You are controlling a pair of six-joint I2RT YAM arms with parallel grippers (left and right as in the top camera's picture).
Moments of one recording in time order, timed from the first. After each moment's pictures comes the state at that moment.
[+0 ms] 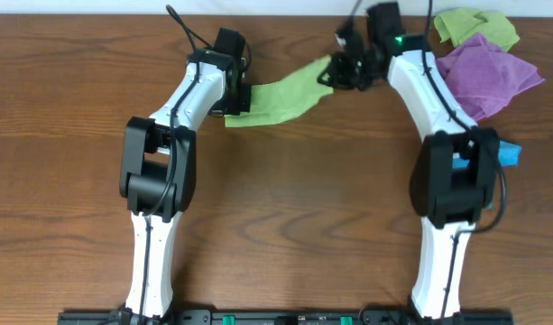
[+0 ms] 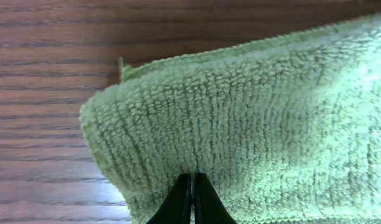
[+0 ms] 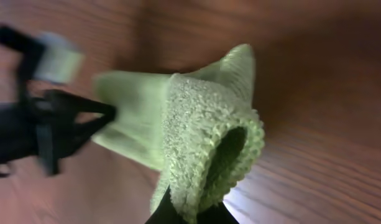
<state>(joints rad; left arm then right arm) -0.27 2.37 1.90 -0.87 0.07 -0.20 0.18 2.25 1.96 -0.80 -0.55 0.17</state>
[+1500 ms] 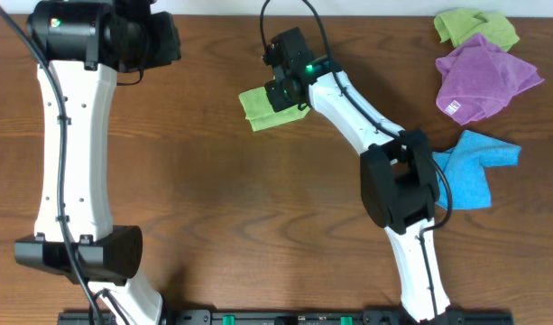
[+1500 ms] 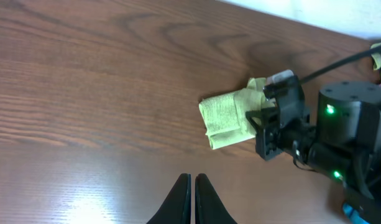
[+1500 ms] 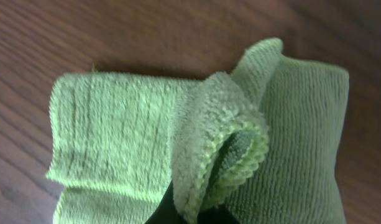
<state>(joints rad) -0.07 1.87 2.29 -1.40 0.18 -0.25 0.48 2.37 1.98 -0.69 -0.04 0.06</state>
